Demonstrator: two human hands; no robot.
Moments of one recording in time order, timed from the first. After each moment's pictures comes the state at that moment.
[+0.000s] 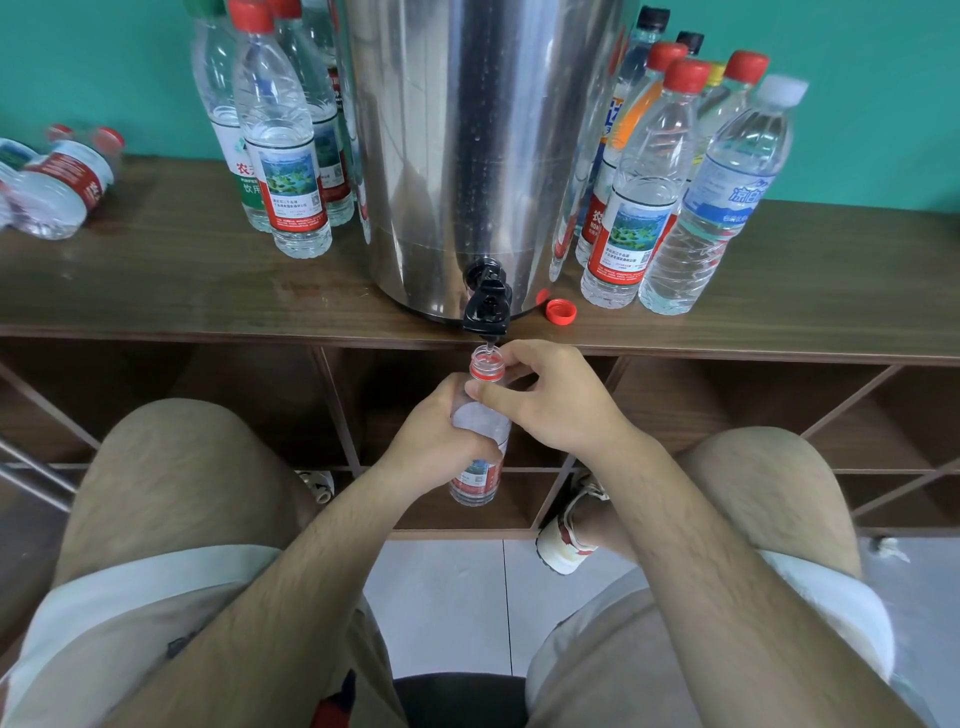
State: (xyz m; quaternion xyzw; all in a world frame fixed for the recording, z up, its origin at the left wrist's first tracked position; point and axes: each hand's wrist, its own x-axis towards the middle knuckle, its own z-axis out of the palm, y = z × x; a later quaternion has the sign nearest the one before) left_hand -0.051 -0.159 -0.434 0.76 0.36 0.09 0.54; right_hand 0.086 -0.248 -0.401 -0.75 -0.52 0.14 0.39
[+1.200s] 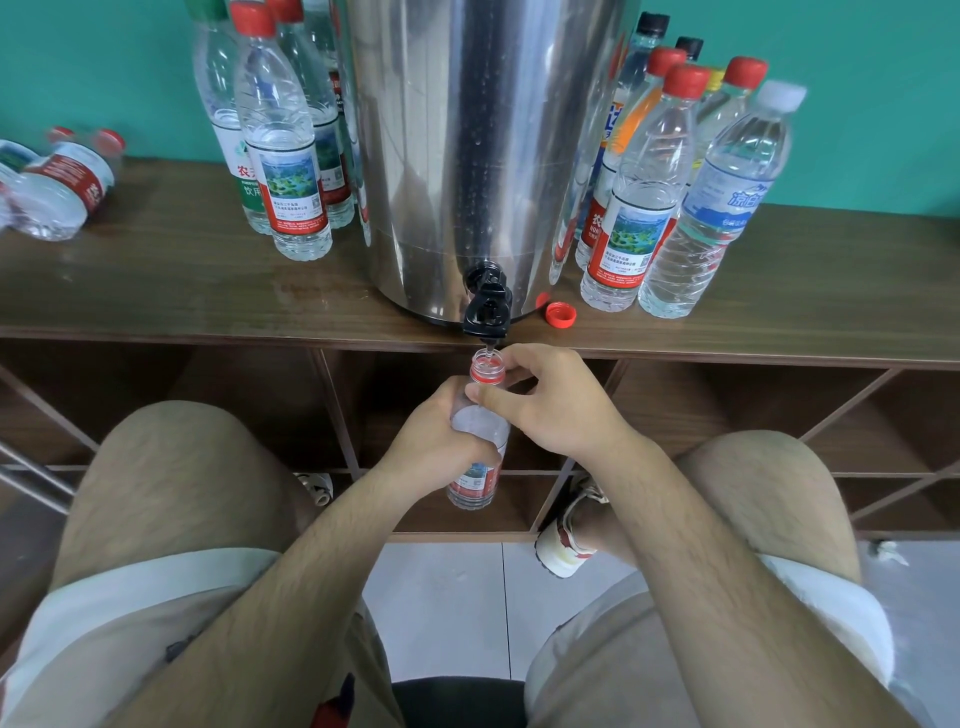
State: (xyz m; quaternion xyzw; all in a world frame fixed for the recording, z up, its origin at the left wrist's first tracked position) left_hand -0.050 -0.161 -0.432 0.76 0.37 0.08 0.52; right_hand 0.085 -0.249 -0.399 -0.75 -0.53 0.13 0.38
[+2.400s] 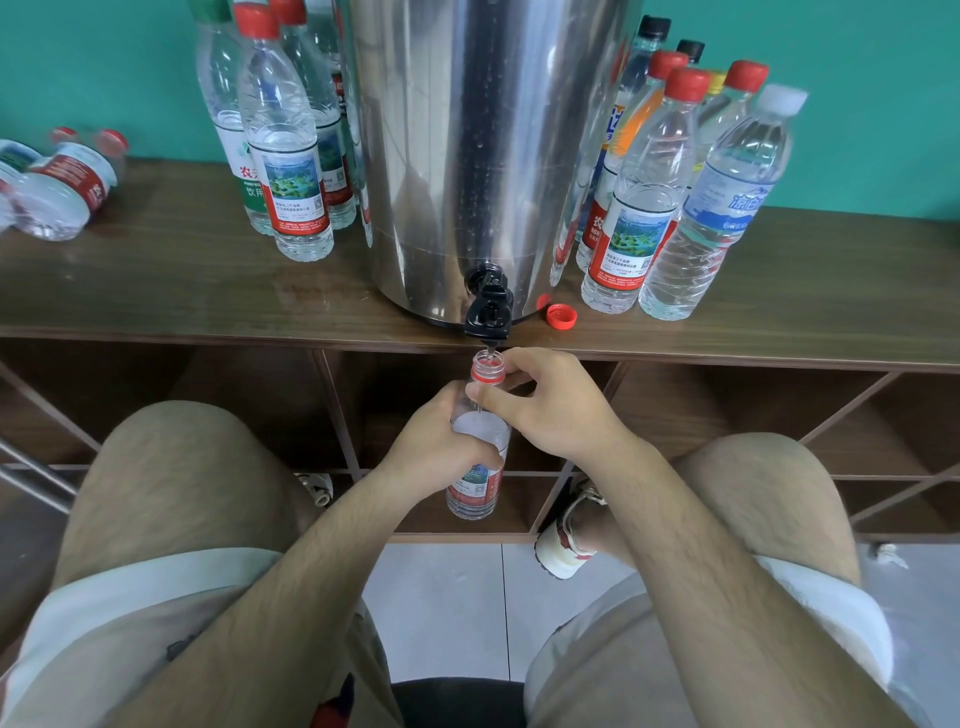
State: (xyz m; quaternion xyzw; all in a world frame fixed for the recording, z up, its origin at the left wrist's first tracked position) left_hand -0.047 -0.148 -0.458 0.76 0.35 0.09 0.54; right_hand 0.084 -0.249 -0.403 -0.74 -0.52 0.15 0.39
